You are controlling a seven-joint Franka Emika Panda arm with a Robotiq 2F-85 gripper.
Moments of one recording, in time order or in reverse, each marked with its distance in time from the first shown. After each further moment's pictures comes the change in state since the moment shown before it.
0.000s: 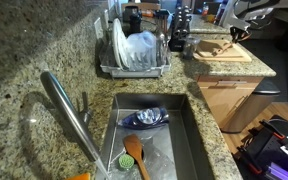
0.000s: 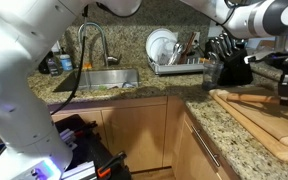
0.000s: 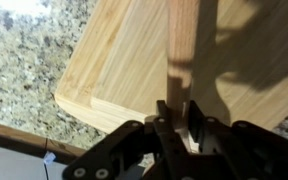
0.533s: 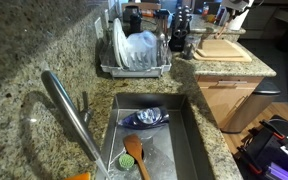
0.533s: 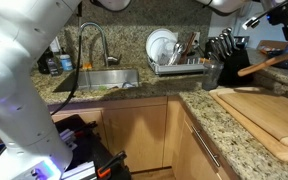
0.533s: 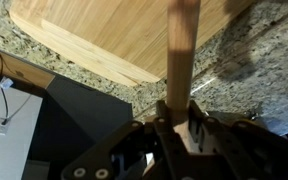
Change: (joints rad) arm 0.158 -0.057 -0.088 0.134 -0.208 0.035 0.018
